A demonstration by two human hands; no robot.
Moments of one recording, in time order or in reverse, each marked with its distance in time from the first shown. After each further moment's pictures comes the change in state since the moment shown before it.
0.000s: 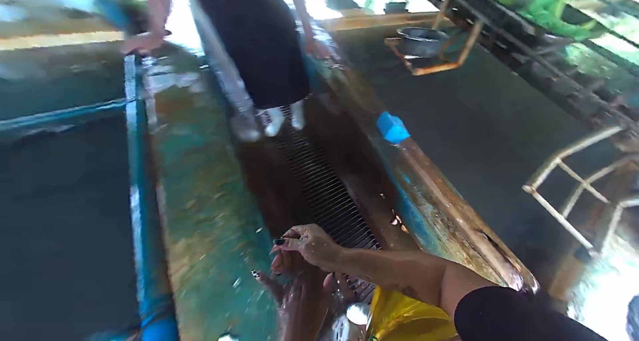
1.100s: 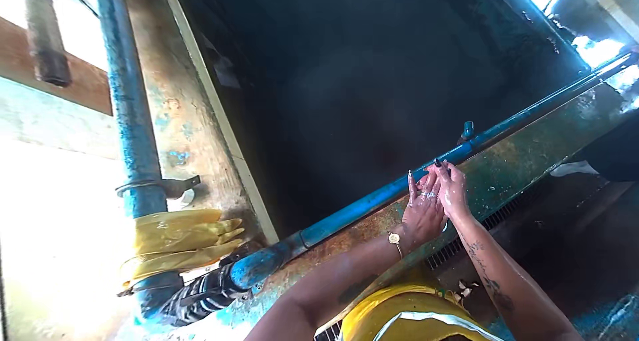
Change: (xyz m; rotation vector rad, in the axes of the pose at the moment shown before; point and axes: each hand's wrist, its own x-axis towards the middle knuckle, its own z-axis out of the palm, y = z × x) left_hand -0.206 -0.094 -0.049 -0.124 0.107 -0.905; right_hand -0.054 0.111 0.274 -0.668 -0.666 -0.082
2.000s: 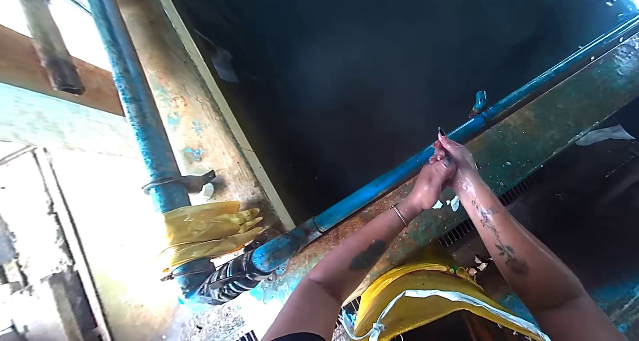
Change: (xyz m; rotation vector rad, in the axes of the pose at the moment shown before) left_hand 0.019 -0.028 0.009 -1.399 0.281 0.129; right_hand 0.000 -0.005 0.005 0.522 -0.176 0.358
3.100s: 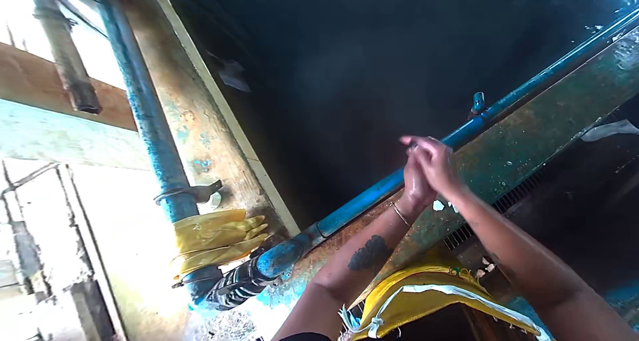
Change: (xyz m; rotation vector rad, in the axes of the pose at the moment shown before) left_hand 0.008 0.028 0.012 -0.599 0.428 -0.312; right_hand -0.005 -0.014 0.025 -0.841 -0.029 -0.530
